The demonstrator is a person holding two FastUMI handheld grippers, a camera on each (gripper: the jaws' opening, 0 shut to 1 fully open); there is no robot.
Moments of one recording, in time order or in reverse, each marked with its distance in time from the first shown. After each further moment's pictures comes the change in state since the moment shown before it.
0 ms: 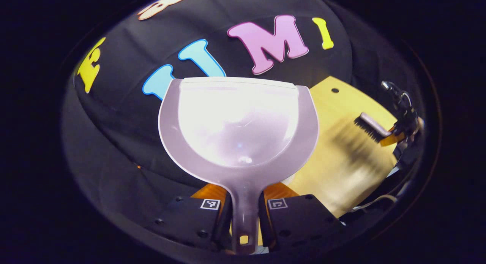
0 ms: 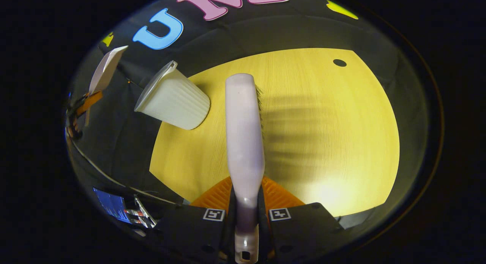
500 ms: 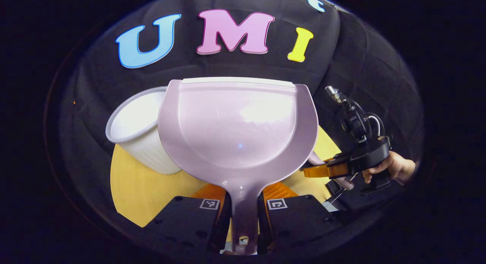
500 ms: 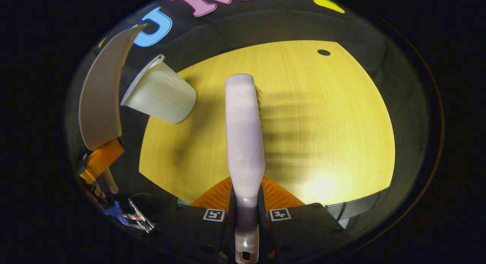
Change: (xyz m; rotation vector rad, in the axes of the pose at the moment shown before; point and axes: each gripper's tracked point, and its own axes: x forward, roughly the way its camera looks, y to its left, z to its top) left arm 0.079 -0.261 -0.073 -0.272 0.085 -0.306; right arm 0.022 -0.031 -0.046 0.015 0.061 -0.149
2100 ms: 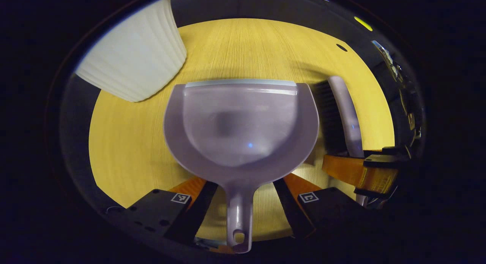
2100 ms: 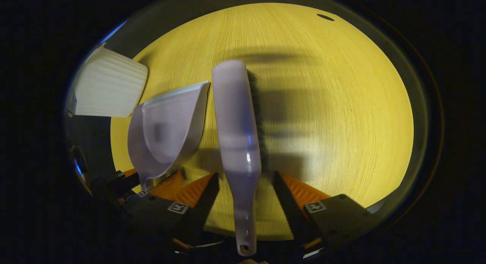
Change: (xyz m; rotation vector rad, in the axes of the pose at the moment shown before) left arm 0.071 -0.008 -0.036 -0.306 0.438 0.151; right arm 0.088 -0.009 0.012 0.083 0.200 -0.115
